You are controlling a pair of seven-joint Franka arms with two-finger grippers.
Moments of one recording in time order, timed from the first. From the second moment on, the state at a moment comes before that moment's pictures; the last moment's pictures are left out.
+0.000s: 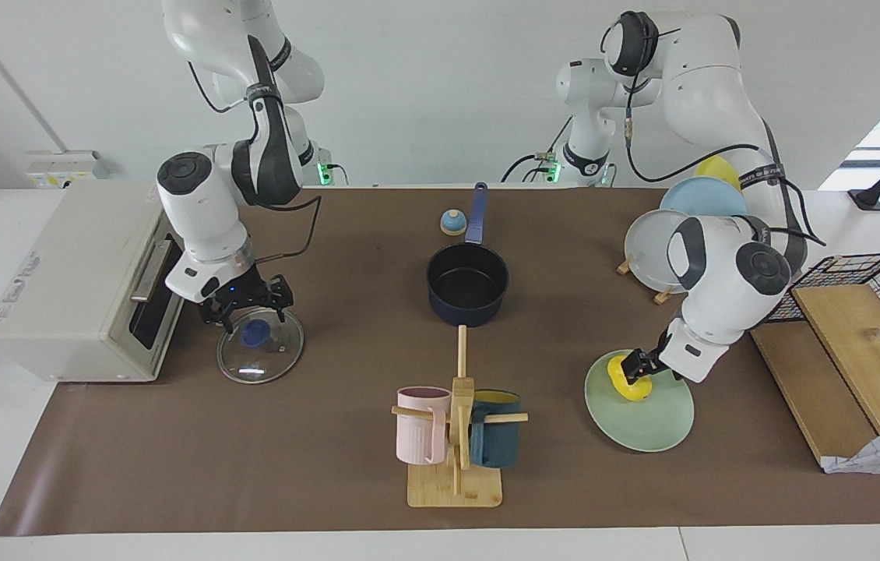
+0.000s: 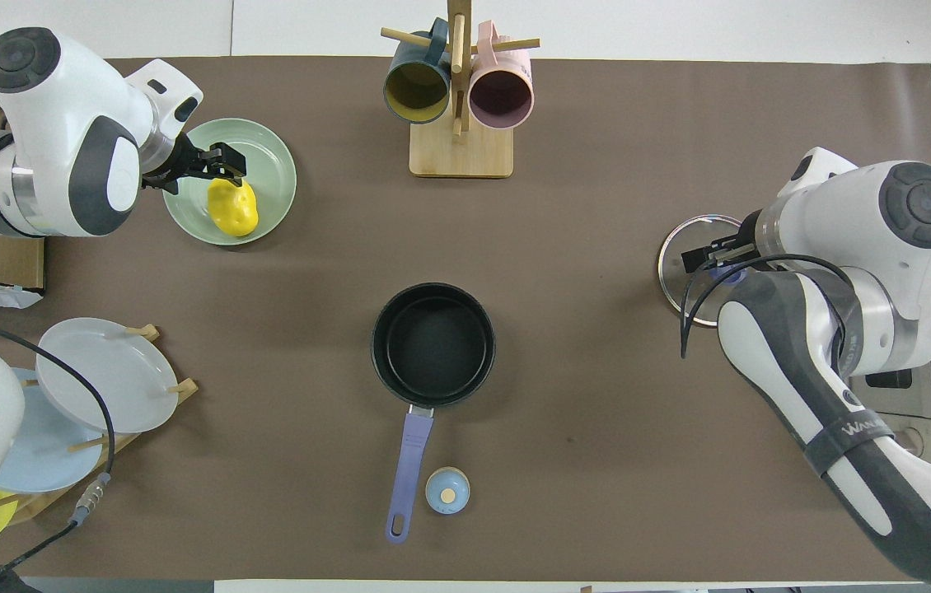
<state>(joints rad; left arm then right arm) -0.14 0.55 -0.02 -1.48 -0.01 2.05 -0.20 0.08 0.15 0.00 -2.05 0.00 2.30 -0.19</state>
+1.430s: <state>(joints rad) -0.16 0.50 -0.02 -1.43 -0.03 1.94 -0.25 0.04 0.23 0.00 -2.08 0.01 2.36 -0.30</state>
